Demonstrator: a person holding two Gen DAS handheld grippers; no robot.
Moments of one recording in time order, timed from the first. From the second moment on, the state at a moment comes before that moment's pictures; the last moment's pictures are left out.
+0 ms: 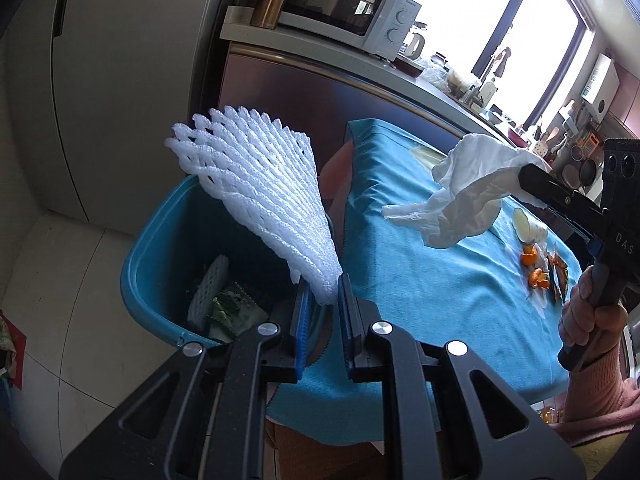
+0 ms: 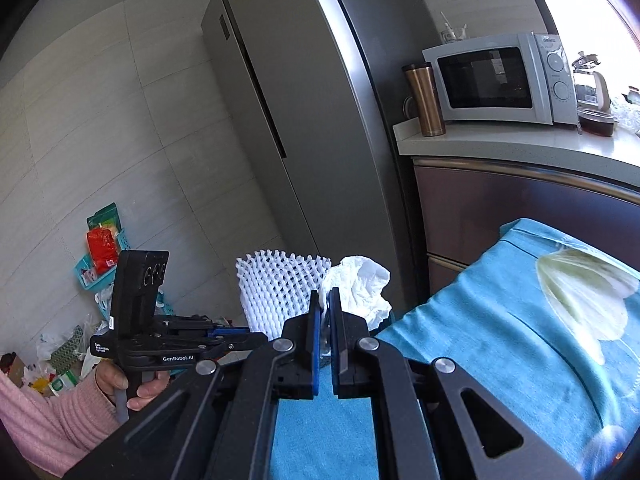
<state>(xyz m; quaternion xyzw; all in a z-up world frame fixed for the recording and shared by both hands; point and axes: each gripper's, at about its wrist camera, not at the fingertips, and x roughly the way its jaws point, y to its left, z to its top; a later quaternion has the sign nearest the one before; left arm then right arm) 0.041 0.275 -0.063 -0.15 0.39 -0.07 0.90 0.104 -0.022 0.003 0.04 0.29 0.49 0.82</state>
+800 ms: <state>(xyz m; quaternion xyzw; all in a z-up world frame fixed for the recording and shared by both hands) 0.081 0.295 -0.134 -0.17 0.47 -0.04 0.86 0.150 0.093 -0.068 -0.05 0.40 0.47 0.79</state>
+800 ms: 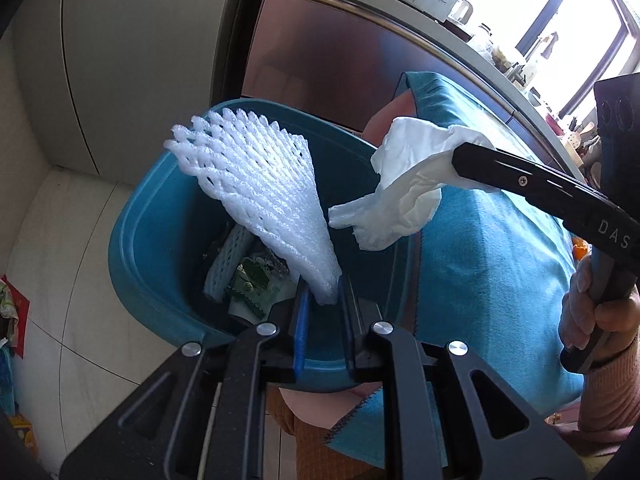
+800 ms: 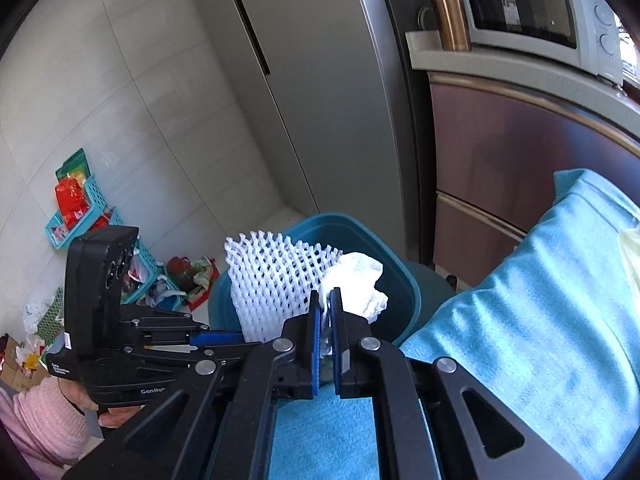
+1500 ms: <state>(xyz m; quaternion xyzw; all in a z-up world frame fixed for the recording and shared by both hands) 0.095 0.279 -0.146 -0.17 0.47 -0.05 0.86 0.144 0.074 -0.070 -0.03 0.41 0.45 0.79</state>
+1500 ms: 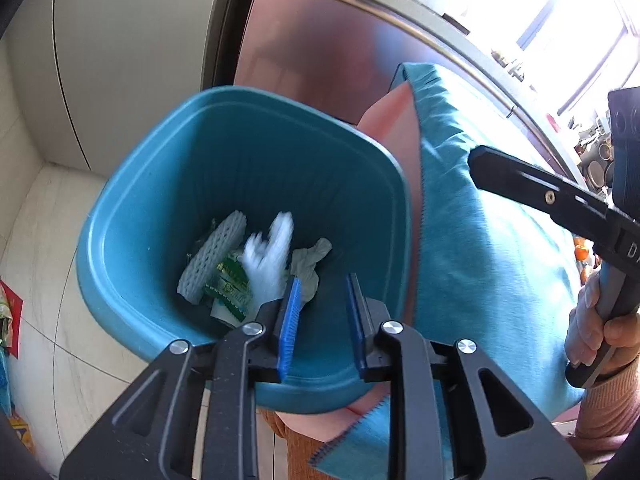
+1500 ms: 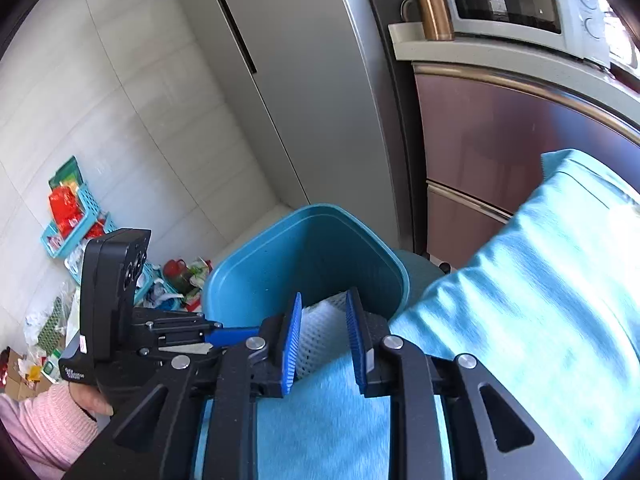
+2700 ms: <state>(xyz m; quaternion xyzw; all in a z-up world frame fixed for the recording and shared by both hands) 0.091 -0.018 -0.071 -0.04 0.40 -0.35 0.85 0.045 -0.268 -0.039 0.06 0.30 0.13 0.94</state>
